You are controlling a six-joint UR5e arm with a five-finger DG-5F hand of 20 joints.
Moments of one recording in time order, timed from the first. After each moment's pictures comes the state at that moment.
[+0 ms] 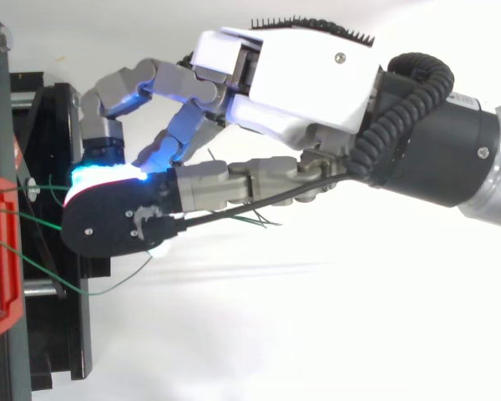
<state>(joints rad) 0.16 -2.32 -1.00 -3.02 -1.15 -0.10</state>
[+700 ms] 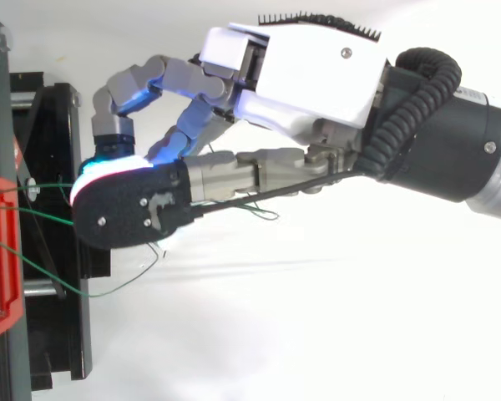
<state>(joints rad) 0.16 -2.31 -1.00 -3.06 -1.15 -0.10</state>
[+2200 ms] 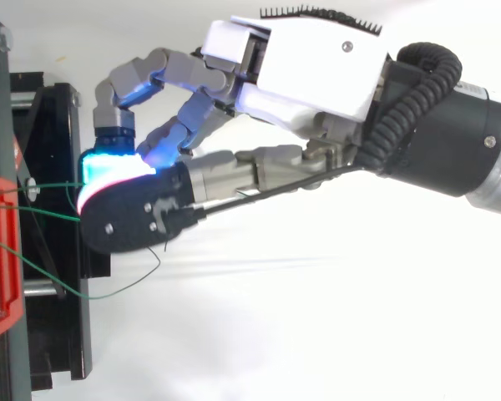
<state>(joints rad) 0.16 -2.31 -1.00 -3.06 -1.14 -0.10</state>
